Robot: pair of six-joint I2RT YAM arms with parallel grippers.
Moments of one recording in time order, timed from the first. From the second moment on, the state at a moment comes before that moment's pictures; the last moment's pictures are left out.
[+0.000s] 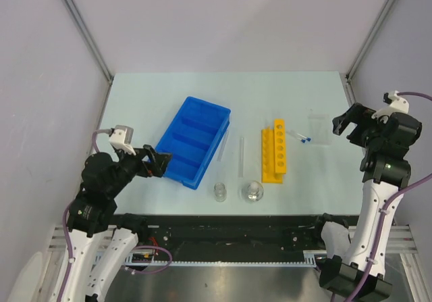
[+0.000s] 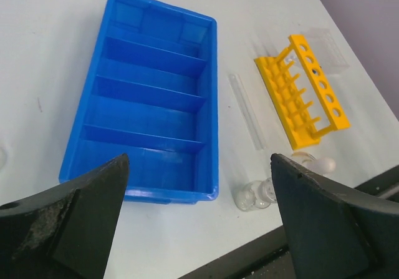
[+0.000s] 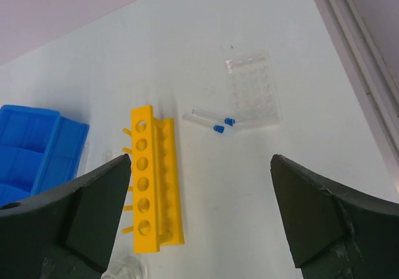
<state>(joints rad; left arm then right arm) -0.25 0.44 0.81 -0.63 0.19 -0.30 -0.38 0.84 1.09 -0.64 -0.29 0.21</state>
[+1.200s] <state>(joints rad) -0.86 1.06 0.87 -0.57 0.15 -0.41 -0.31 0.93 0.95 -0.83 -1.08 -0.48</state>
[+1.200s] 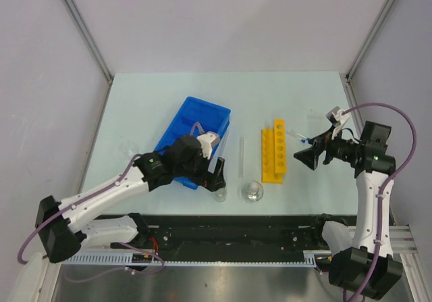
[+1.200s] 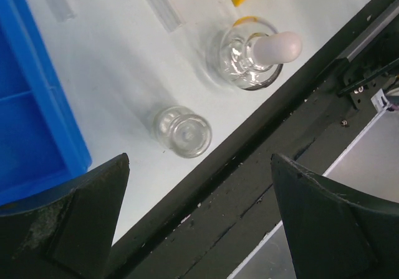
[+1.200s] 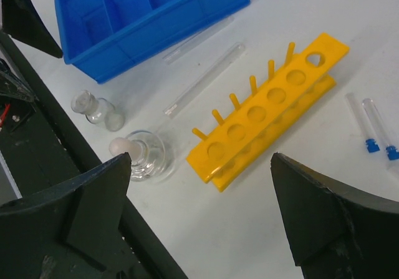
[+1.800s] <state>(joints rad) -1.11 1.32 1.02 -0.68 -0.12 -0.42 -0.34 0.84 0.76 -0.71 -1.09 -0.49</state>
